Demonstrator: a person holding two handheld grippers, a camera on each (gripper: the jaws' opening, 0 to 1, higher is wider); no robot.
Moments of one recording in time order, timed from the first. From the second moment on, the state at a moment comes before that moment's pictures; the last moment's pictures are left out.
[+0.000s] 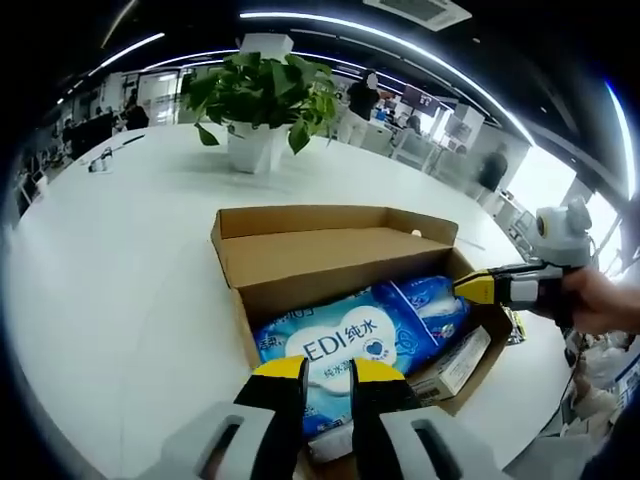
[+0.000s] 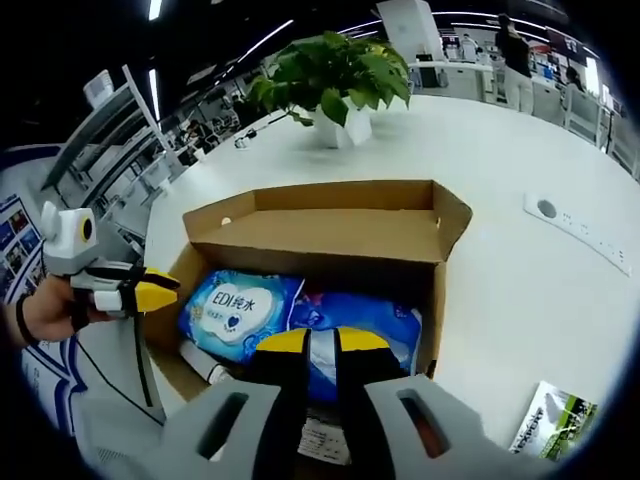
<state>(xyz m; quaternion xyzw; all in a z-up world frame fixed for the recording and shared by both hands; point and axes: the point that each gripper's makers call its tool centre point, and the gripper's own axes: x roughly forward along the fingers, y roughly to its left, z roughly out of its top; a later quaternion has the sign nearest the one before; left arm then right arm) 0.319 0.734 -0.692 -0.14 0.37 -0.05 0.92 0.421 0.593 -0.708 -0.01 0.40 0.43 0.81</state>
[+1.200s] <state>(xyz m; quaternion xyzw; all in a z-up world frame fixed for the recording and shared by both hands) 0.275 0.784 -0.698 -0.16 0.36 -0.01 0.92 0.440 0.644 -0.742 -0.01 0.42 0.44 0.79</state>
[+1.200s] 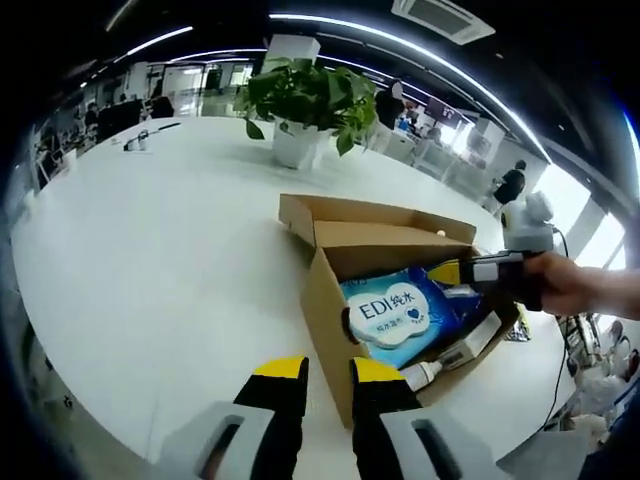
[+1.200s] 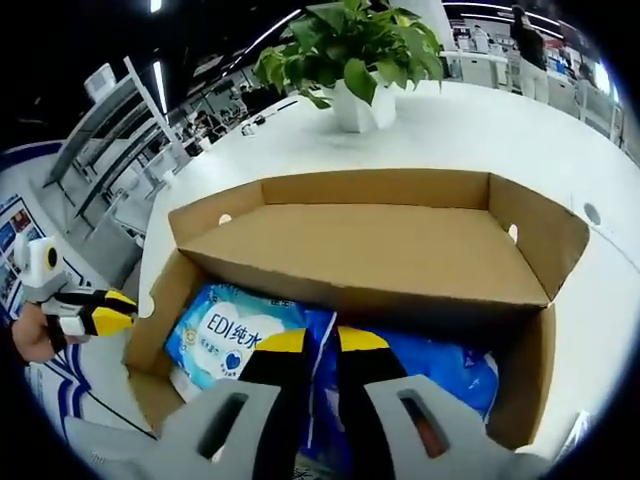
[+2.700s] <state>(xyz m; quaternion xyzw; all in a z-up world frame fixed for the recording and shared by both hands) 0.278 0.791 -0.698 -0.20 0.35 0.02 0.92 0.420 0.644 -0.738 0.04 0.44 0.46 0.77</state>
